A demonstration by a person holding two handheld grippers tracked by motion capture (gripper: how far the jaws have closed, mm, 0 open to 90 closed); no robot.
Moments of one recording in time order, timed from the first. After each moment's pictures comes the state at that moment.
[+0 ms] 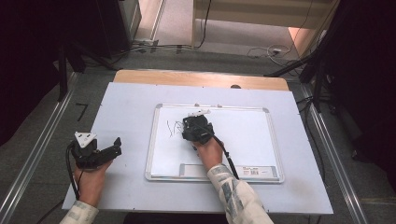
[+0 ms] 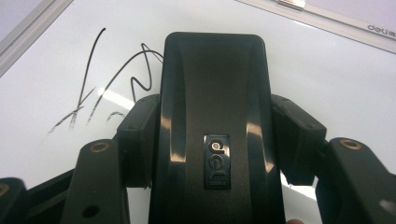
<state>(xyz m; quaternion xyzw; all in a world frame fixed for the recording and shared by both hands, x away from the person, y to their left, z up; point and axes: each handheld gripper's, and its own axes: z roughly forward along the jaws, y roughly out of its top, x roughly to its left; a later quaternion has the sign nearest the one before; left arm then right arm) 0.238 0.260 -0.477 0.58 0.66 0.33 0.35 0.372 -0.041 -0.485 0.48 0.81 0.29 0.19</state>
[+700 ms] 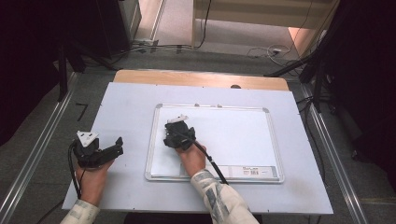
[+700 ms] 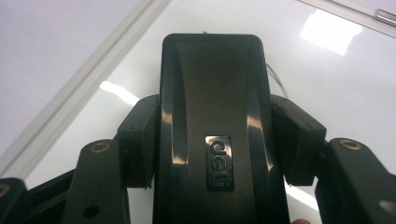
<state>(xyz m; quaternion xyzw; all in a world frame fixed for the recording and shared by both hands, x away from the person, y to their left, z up) 0.241 0.257 -0.477 0.58 0.66 0.33 0.35 0.344 0.017 -0.487 0.44 0.83 0.29 0.19</state>
